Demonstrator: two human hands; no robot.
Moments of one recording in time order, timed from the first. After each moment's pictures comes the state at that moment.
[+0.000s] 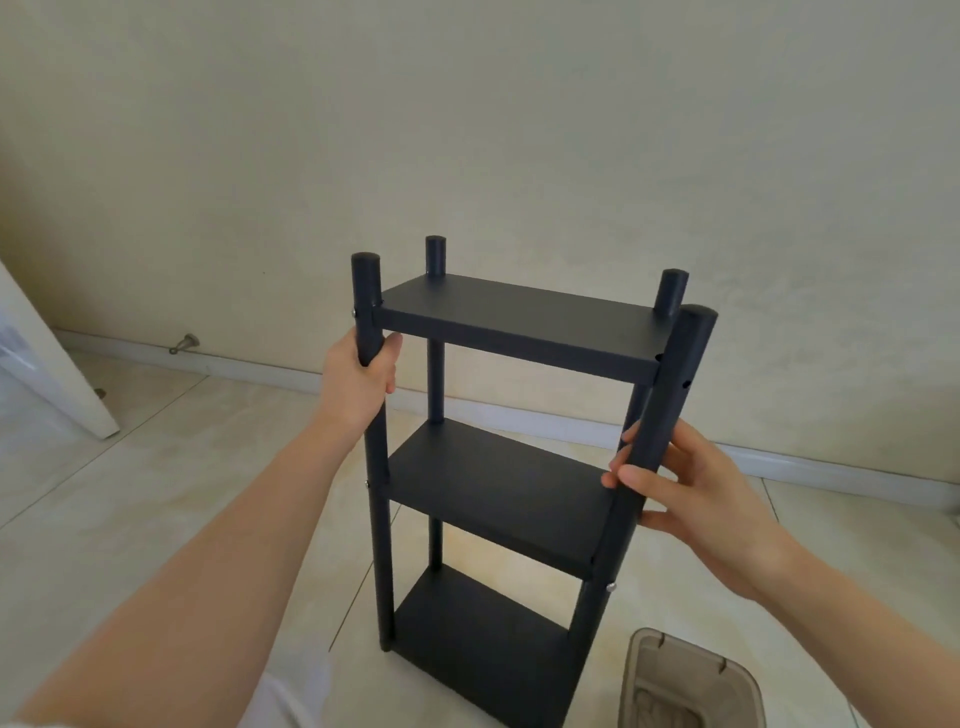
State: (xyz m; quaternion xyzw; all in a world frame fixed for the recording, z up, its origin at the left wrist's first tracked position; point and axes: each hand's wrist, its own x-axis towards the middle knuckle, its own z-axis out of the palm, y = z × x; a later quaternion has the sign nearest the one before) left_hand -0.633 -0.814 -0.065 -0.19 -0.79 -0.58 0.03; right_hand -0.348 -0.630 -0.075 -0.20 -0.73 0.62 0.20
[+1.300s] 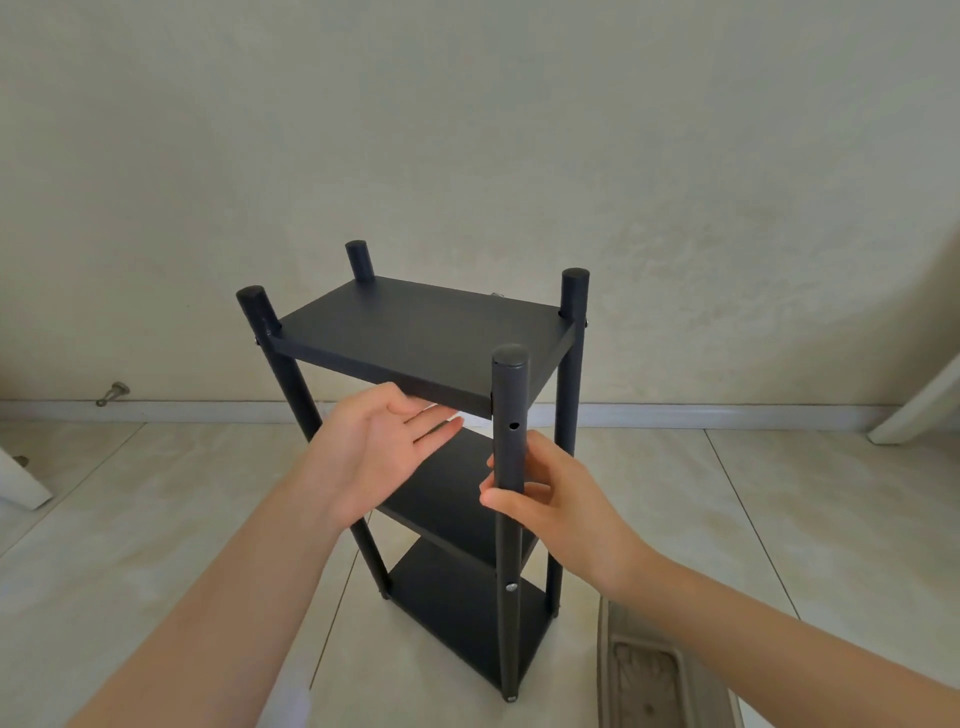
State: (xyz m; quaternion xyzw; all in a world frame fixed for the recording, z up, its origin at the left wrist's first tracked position) left_hand -0.528 -0.809 -0.040 -0.23 -0.44 -0.74 -0.46; right_hand -0.357 -0.697 -0.083 -0.21 -0.78 0.56 0.17
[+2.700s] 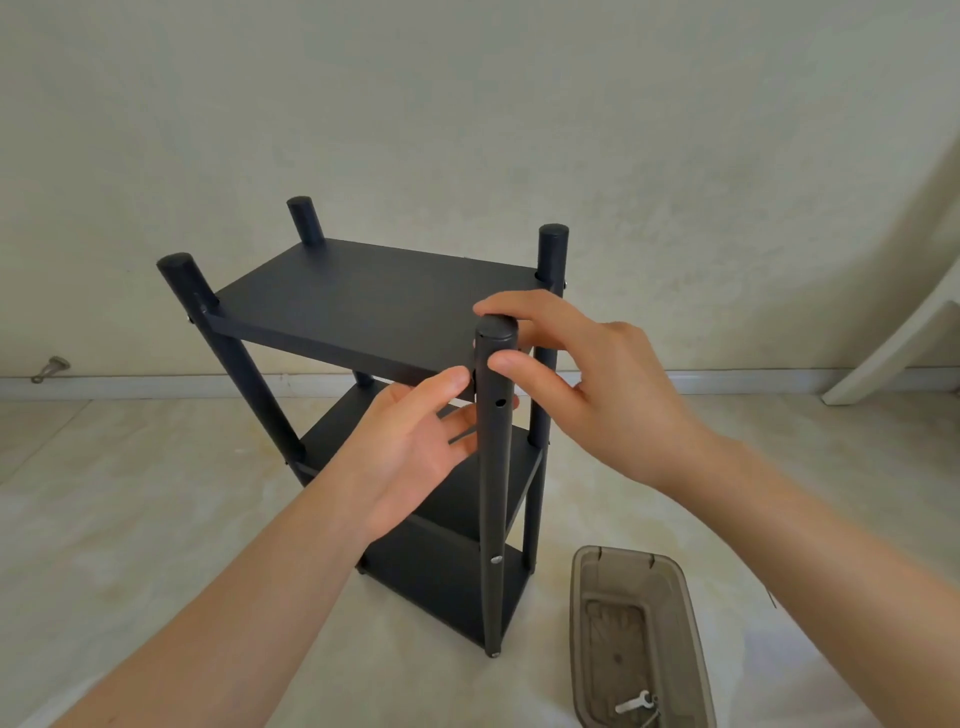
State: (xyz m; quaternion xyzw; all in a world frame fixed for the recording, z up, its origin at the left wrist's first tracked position) left_hand -0.473 -0.792 -0.048 -0.27 -0.45 -0.71 -0.47; right_hand -0.333 -0.670 -0.008 -0.08 -0.90 0.25 0.34
